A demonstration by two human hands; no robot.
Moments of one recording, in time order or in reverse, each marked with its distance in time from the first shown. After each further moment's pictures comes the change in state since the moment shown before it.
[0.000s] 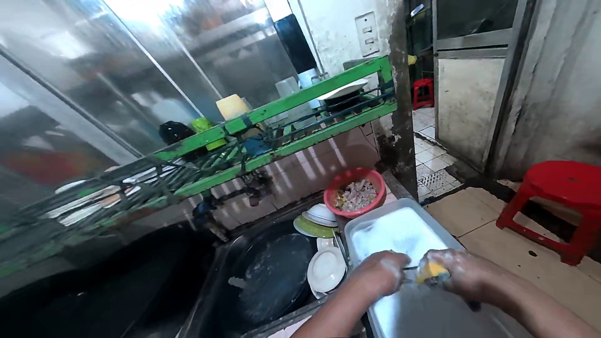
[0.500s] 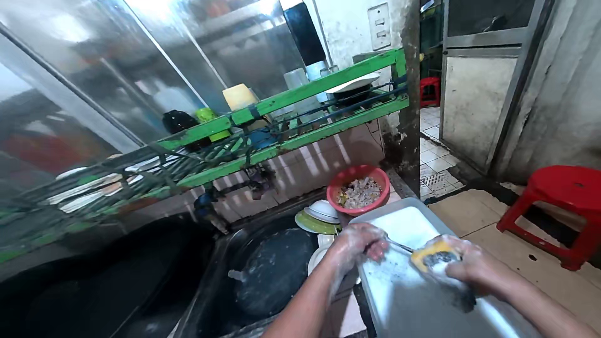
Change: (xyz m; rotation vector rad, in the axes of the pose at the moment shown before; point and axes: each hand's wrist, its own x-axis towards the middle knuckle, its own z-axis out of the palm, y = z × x) left_hand -0.027 -0.038 -0.032 -1.166 0.363 -0.083; right_hand -0.007 -0.015 -0.010 0.439 0.220 0.125
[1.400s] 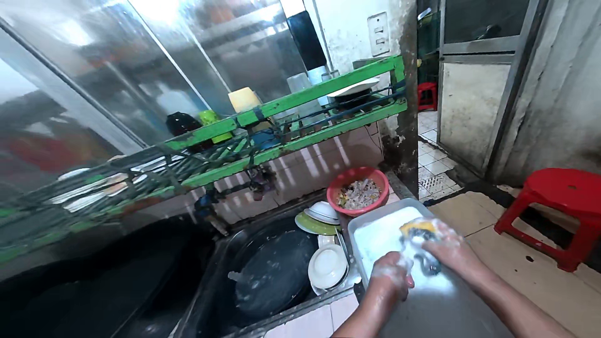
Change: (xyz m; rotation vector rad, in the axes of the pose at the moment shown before) left_hand -0.028 -0.028 0.078 0.175 0.131 -0.222; right_hand 0.024 -0.006 0.027 0.124 0.354 -0.057
